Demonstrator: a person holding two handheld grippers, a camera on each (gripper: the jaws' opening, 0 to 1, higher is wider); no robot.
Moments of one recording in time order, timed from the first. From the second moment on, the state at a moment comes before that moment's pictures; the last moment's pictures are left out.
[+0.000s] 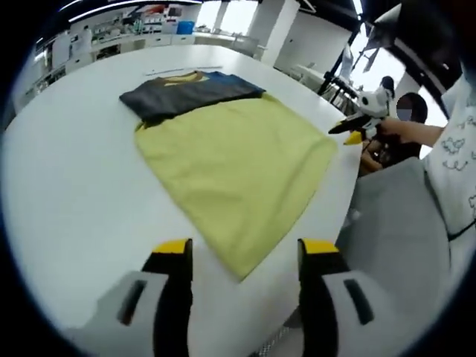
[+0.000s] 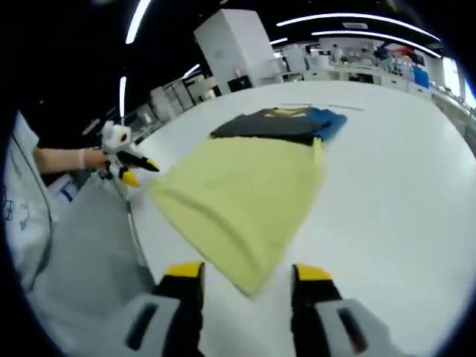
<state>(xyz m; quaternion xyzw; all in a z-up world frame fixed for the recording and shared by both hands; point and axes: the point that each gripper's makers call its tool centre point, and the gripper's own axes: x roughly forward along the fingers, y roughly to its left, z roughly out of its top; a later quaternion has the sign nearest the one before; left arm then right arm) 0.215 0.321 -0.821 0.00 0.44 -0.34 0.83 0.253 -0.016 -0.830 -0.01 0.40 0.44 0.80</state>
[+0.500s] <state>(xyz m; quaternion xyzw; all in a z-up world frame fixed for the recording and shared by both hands) 0.203 0.335 -0.837 -0.04 0.47 -0.31 0.83 0.245 -0.017 -0.837 0.00 0.43 0.44 0.79</state>
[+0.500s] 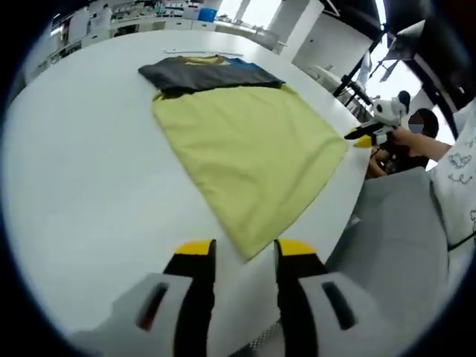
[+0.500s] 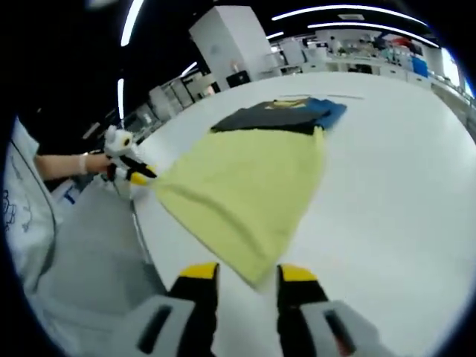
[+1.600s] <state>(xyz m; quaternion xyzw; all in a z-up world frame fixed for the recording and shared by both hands) 0.181 0.344 -0.820 -0.09 0.49 -0.31 0.81 0.224 -0.017 -0.814 0.15 0.47 0.40 0.77</state>
